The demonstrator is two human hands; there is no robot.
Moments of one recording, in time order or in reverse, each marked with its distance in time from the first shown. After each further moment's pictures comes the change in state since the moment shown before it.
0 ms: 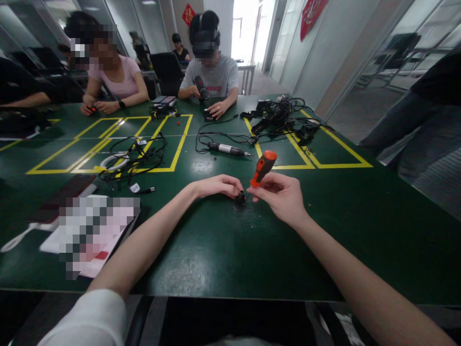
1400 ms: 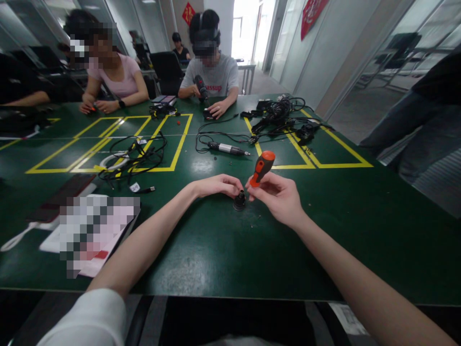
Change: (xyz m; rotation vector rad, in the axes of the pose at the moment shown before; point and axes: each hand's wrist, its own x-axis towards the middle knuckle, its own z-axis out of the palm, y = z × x) left_hand -0.001 0.000 0.000 0.001 -0.010 -0.003; right_hand -0.001 0.000 0.002 0.017 -0.085 -0.043
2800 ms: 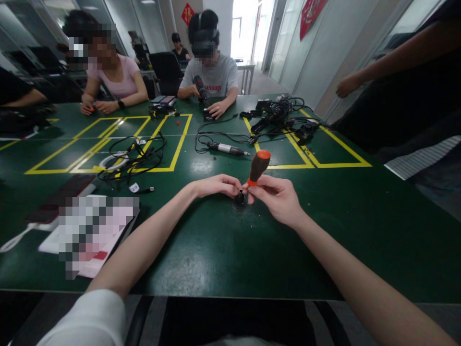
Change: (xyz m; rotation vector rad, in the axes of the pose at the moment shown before) left_hand -0.001 0.001 0.000 0.005 -0.012 0.019; right_hand 0.001 0.000 -0.002 -0.016 -0.085 -0.013
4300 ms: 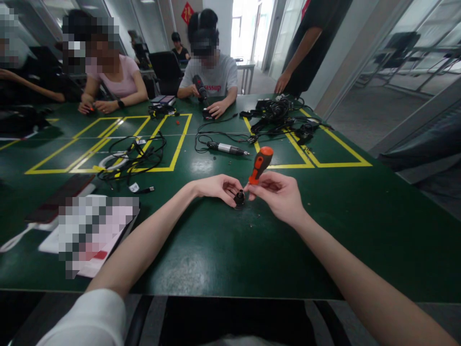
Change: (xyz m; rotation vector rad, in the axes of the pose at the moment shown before) left_hand 0.000 -0.007 0.000 -0.038 -0.016 -0.068; right_hand 0.000 0.003 0.001 0.028 0.131 0.048
